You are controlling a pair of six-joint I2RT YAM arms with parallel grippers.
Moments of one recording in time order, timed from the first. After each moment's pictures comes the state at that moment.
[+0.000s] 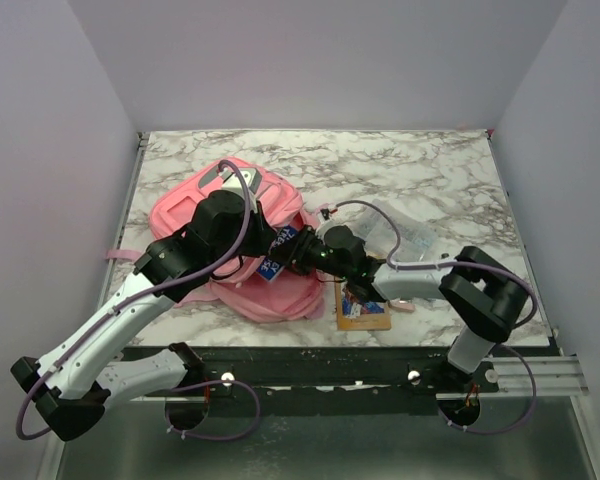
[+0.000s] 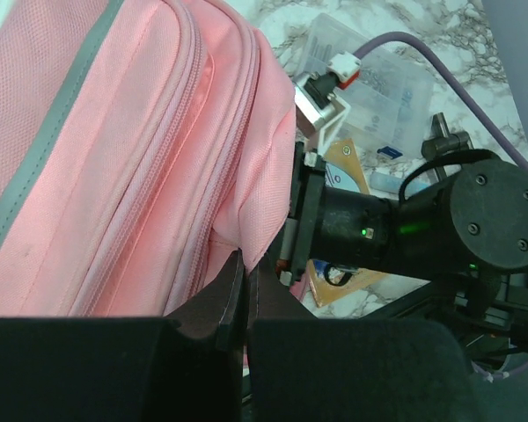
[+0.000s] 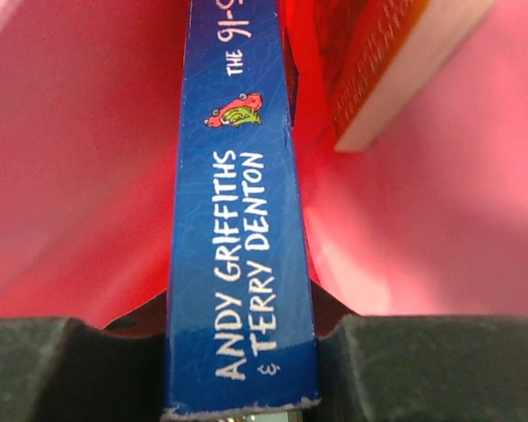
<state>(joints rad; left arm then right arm) -0.76 1.00 1.17 -0.68 -0.14 -0.52 0.93 1.66 0.75 0.67 -0.13 1.29</state>
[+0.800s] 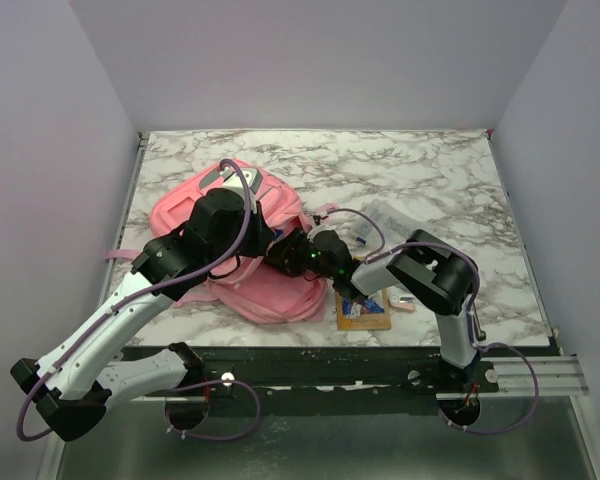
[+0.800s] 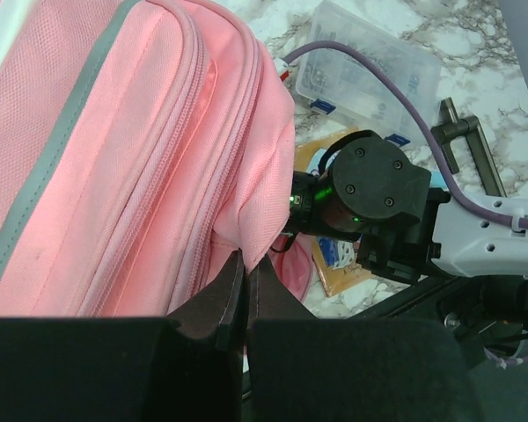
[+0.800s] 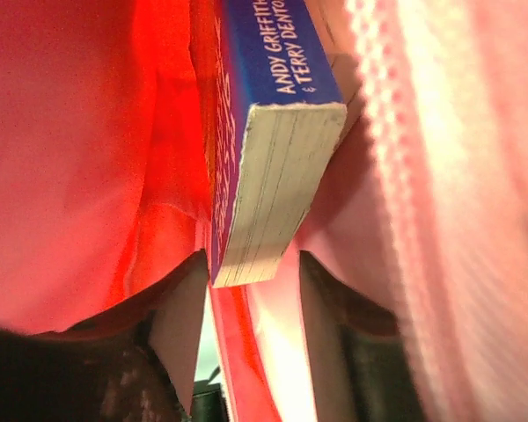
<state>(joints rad) -0.74 1.00 1.20 -0.72 -0.13 -0.47 0.89 2.01 0.85 0.91 -0.13 1.36</state>
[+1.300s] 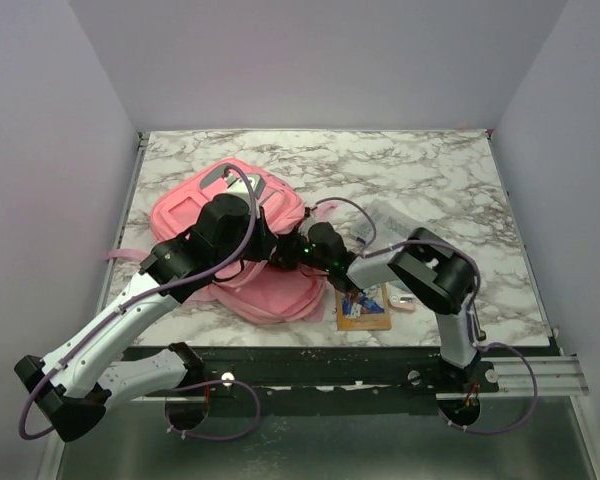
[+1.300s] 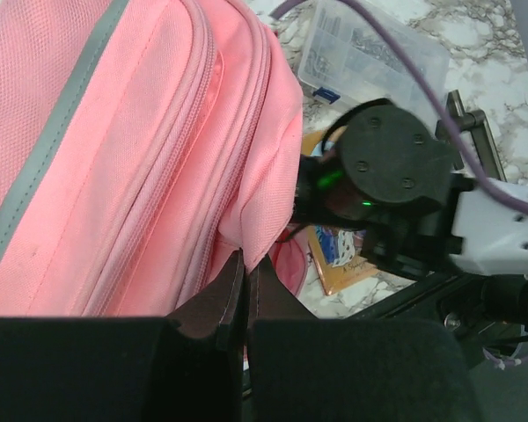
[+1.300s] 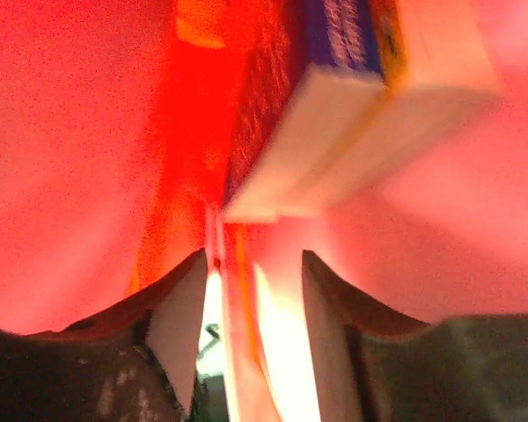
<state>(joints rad) -0.74 0.99 1.13 -0.67 -0.12 -0.49 0.88 2.08 1.00 0.90 -0.22 1.25</state>
